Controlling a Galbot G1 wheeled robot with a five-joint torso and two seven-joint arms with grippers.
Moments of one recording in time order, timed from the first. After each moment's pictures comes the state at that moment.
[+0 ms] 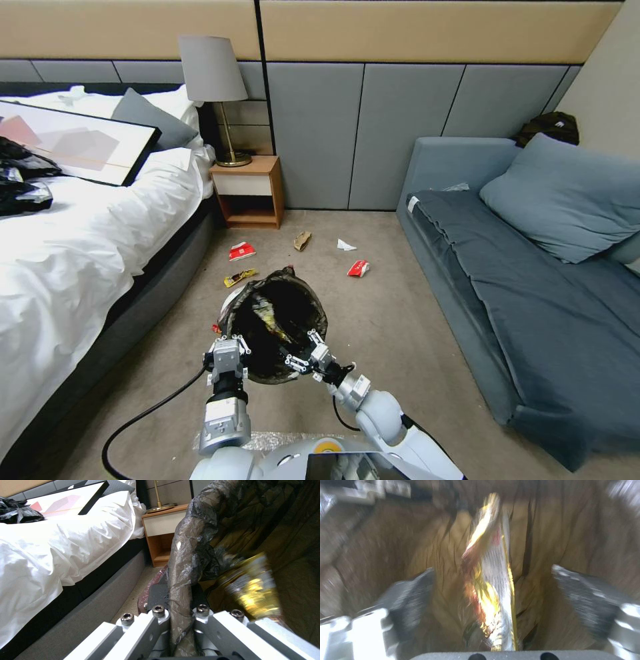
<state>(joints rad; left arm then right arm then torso) 1.91 -1.55 -0.29 -2.44 0.33 0.14 -0.40 -1.39 1.25 0.02 1.93 0.11 0.30 -0.32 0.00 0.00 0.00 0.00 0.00</state>
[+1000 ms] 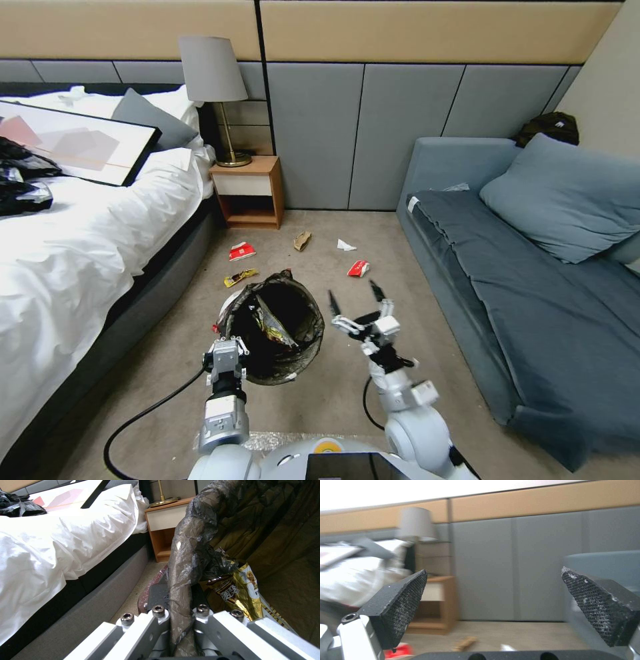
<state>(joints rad) 1.90 -1.56 -0.31 -2.42 0.31 0.15 -0.40 -1.73 1.52 0.41 2.24 -0.03 0.40 0.05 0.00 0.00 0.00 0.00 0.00</state>
